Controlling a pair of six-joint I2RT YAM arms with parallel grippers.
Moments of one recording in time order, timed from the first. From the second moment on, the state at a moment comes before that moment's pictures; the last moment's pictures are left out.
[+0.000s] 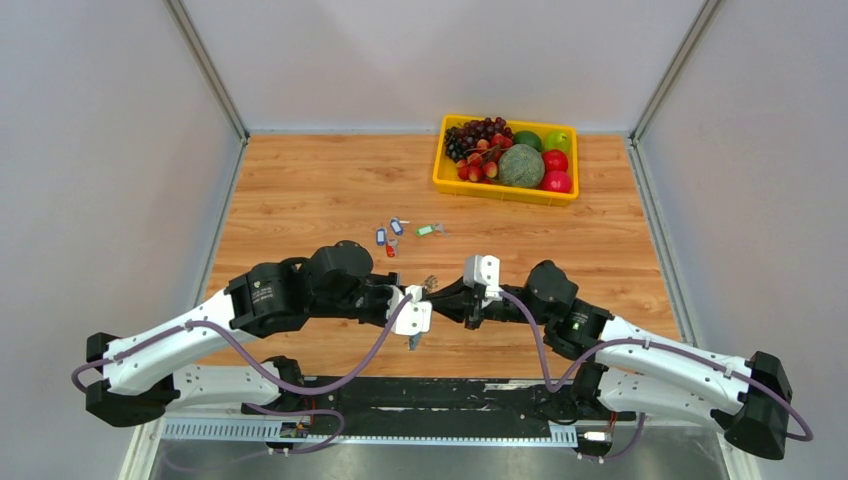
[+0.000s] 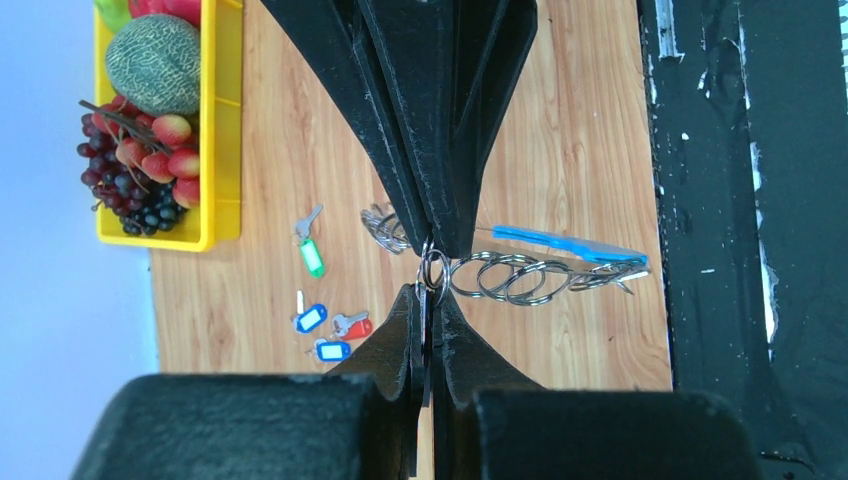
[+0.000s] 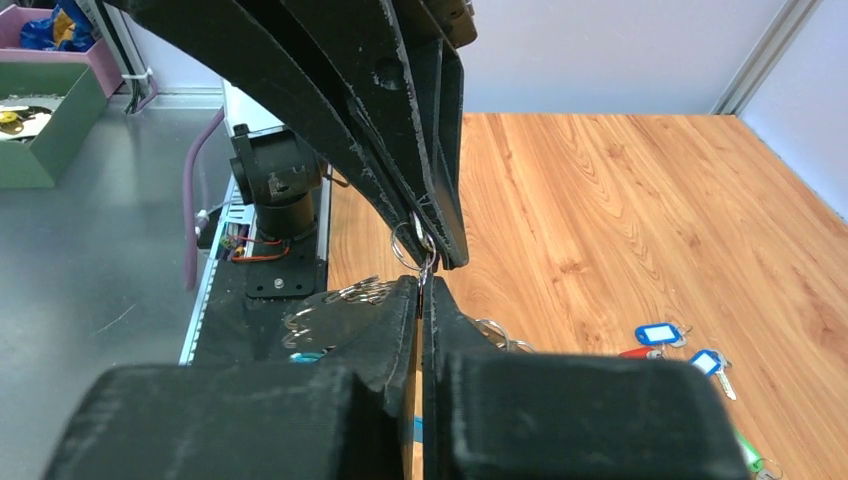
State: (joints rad) left arm -1.19 0.97 1.21 -0.86 0.09 0.66; right arm 1.07 0.88 0.62 0.32 -0.40 -0.07
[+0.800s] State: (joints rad) left arm -1.20 0.96 1.13 -0.71 0.14 0.64; right arm 1.07 0.73 0.53 0.44 -0.30 0.09
